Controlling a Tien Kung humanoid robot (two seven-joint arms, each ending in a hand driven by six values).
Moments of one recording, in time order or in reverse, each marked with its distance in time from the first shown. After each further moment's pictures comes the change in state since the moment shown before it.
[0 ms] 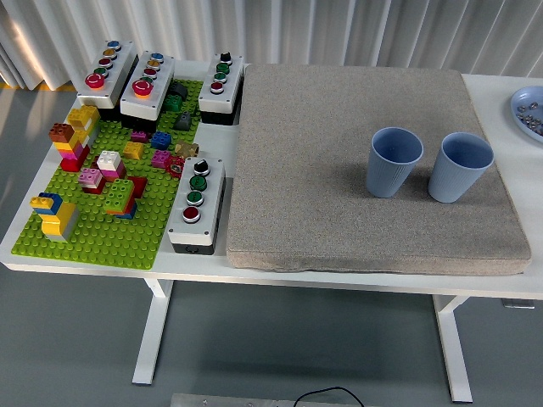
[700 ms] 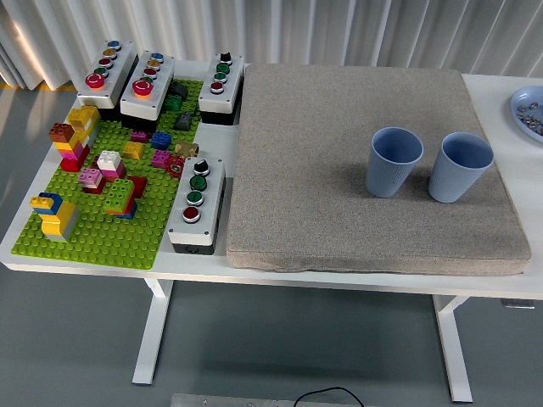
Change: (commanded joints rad) left arm 0.004 0.003 0.010 0.000 -0.003 0.001 -0.003; right arm 0.008 0.012 -0.026 -0.005 -0.014 0.020 -0.015
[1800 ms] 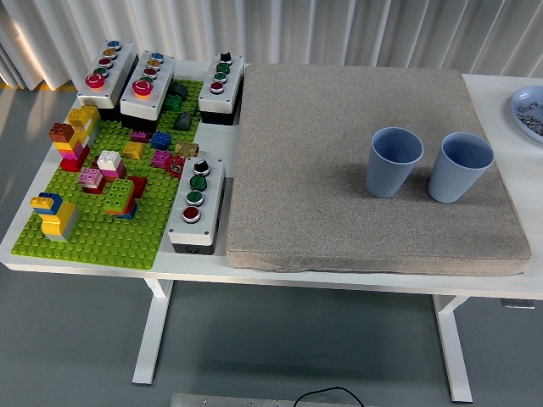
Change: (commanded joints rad) left arm -0.003 -0.003 -0.046 0.000 0.039 0.000 0.009; right arm 0.005 -0.004 0.016 0.001 -0.005 -0.007 0.002
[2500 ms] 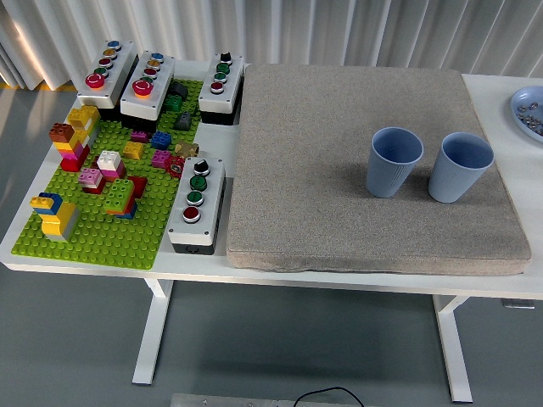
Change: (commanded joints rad) left arm 0.004 -0.002 -0.020 0.000 0.017 0.001 0.004; right arm 0.000 -0.001 -0.003 0.001 -0.009 -0.006 -0.003
